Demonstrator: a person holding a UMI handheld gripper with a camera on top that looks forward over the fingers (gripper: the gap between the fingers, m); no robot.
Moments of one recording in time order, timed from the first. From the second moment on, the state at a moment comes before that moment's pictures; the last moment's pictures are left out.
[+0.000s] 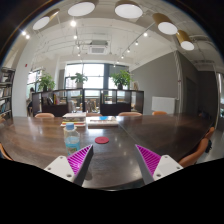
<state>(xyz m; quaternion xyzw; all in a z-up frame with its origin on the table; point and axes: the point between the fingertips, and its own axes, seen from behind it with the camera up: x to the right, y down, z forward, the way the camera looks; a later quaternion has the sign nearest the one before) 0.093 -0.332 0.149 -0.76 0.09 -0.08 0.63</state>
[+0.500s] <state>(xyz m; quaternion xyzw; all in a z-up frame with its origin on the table) -0.058 -0.225 0.081 -0.77 0.00 -0.01 0.64</state>
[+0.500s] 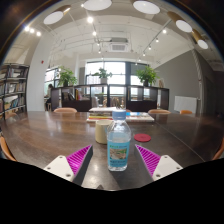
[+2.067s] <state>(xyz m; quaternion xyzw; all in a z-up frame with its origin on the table) 0.009 0.015 0.188 -0.45 -0.51 -0.60 0.41</state>
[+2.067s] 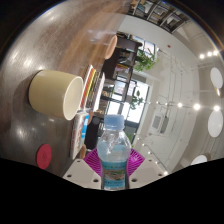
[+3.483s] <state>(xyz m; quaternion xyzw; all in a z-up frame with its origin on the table) 0.107 0.032 0.126 -0.76 0.03 -0.07 0.65</state>
